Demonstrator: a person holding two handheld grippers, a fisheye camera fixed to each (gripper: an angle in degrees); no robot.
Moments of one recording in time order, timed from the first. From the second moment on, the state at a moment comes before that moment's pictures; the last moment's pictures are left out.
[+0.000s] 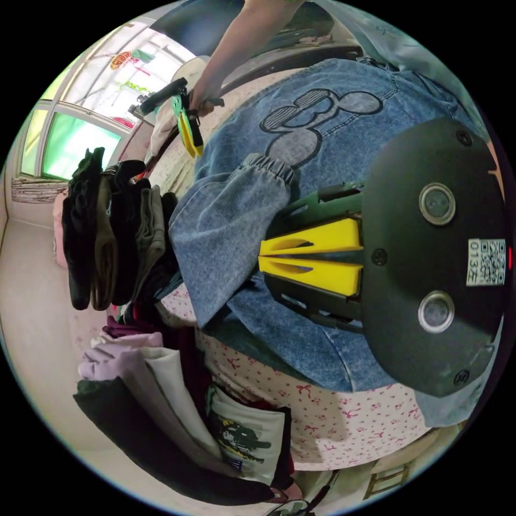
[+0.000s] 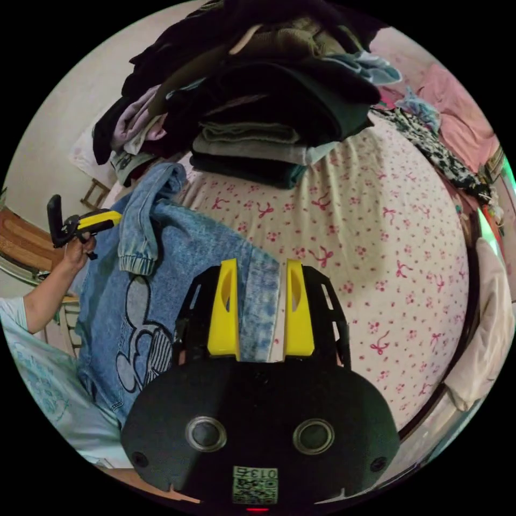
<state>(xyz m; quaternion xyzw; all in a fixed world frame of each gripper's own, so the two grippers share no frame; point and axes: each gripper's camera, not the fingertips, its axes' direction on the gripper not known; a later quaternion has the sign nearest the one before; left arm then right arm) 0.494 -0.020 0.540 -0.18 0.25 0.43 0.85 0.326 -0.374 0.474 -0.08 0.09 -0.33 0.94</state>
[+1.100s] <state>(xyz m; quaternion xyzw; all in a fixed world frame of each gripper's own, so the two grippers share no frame) 0.521 0.007 0.557 -0.21 0.17 0.43 0.86 0.290 -0.262 0.474 -0.04 0.21 -0.51 0.83</state>
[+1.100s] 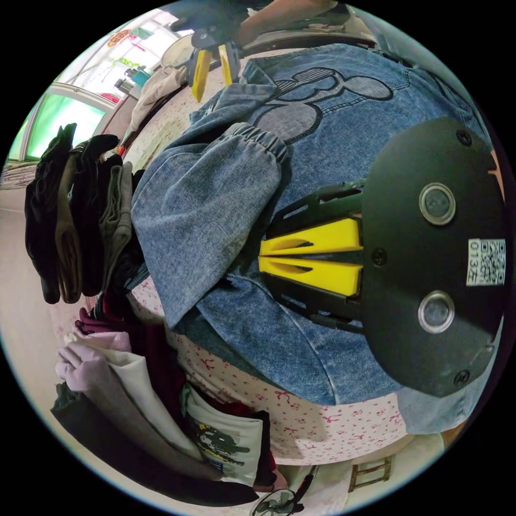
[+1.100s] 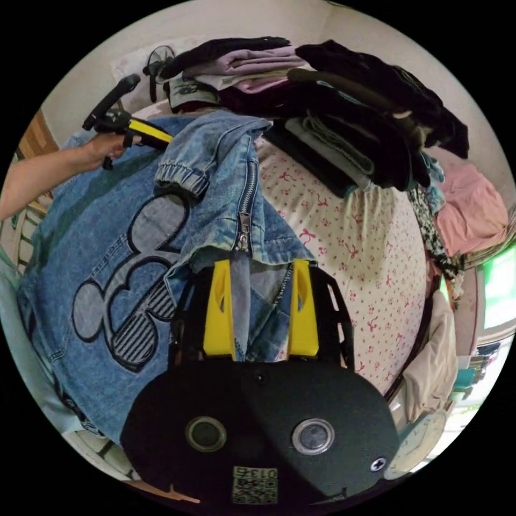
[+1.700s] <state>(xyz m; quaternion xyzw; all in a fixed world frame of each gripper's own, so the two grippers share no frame) 0.528 -0.008 0.573 -0.23 0.19 0.42 0.86 0.331 -0.443 0.489 -0.13 0.11 -0.41 0.90</state>
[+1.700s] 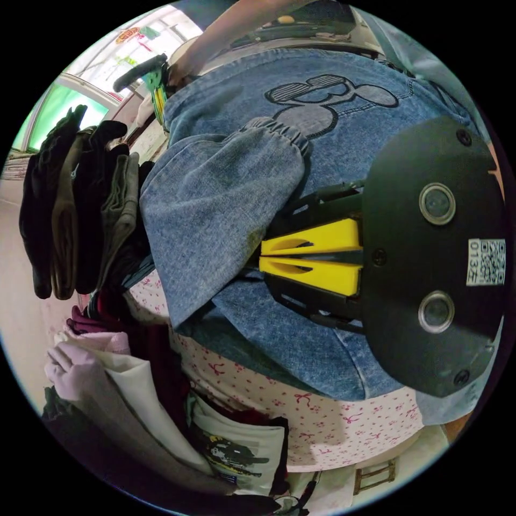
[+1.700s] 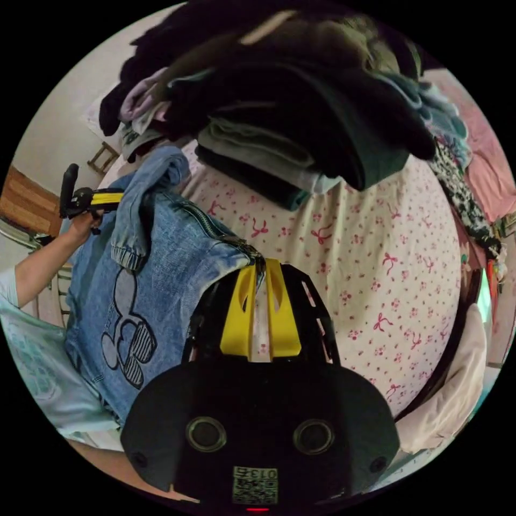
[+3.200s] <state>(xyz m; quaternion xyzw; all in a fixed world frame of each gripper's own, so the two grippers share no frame) 0.436 0.051 0.502 -0.18 0.11 0.47 0.86 0.232 -0.222 0.420 0.10 0.18 -0.49 0.84</state>
